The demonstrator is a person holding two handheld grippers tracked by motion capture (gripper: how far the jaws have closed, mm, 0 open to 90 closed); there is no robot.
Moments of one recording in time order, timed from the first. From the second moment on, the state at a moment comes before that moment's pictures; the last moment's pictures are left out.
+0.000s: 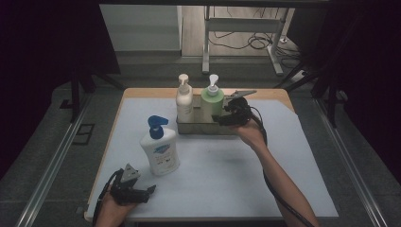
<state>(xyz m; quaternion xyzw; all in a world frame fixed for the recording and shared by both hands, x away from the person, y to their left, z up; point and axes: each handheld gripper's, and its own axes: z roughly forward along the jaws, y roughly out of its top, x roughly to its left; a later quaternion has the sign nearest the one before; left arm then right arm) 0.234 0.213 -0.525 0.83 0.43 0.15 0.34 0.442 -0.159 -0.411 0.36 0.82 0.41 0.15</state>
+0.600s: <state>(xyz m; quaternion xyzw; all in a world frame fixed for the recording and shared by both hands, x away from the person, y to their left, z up) 0.234 0.213 -0.525 0.83 0.43 0.16 0.33 0.460 -0.188 -0.416 0.40 0.81 0.39 0.16</state>
